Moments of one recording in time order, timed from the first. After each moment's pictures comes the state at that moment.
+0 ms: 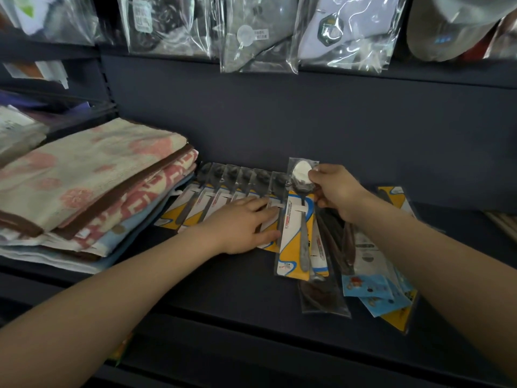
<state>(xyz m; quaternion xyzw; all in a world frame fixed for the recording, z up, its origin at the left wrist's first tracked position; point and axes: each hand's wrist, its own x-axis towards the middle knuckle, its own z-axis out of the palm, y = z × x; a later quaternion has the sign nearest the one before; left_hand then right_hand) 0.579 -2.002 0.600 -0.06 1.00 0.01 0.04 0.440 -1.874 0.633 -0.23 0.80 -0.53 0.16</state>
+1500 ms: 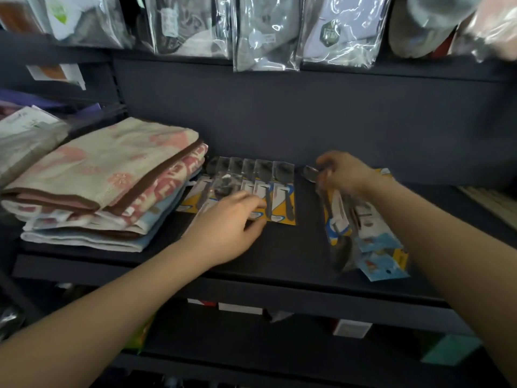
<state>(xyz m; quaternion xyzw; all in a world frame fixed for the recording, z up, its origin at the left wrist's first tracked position) 0.674 -1.985 0.615 -0.04 0.97 0.15 -0.20 0.467 -1.848 0.644 -0.33 0.89 -0.32 0.05</state>
